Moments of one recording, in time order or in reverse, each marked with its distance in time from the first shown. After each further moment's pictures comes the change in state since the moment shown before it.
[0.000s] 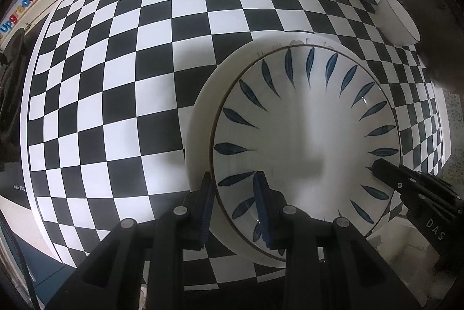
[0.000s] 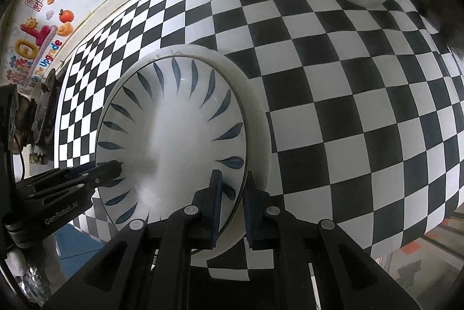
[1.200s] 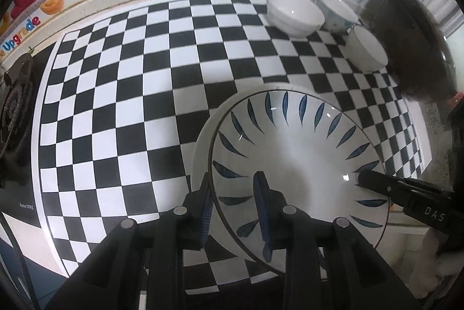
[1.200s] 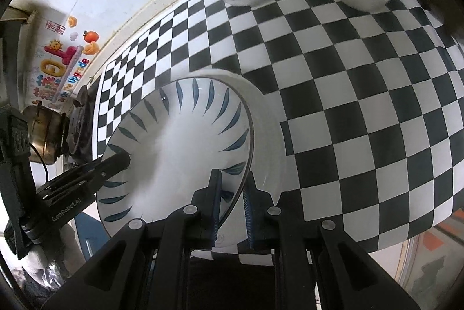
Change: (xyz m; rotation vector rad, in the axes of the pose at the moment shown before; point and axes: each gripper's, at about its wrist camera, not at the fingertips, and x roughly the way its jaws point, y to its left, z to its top) left arm -0.047 0.003 0.006 0.042 -0.150 -0.069; right arm -0.040 -0.010 0.002 0.049 -0.004 0.165
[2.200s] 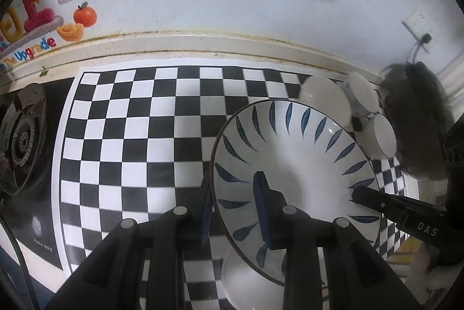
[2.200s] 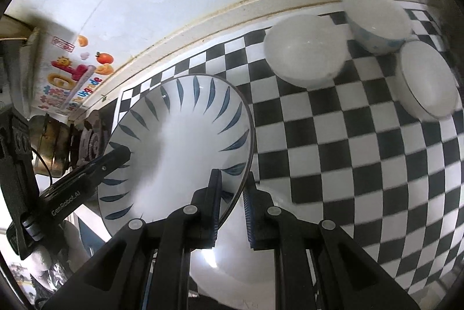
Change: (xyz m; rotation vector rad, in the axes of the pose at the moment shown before) left arm -0.042 0.050 0.101 -0.128 -0.150 -0.009; right arm -0.011 0.072 0.119 -0.070 -0.042 0.038
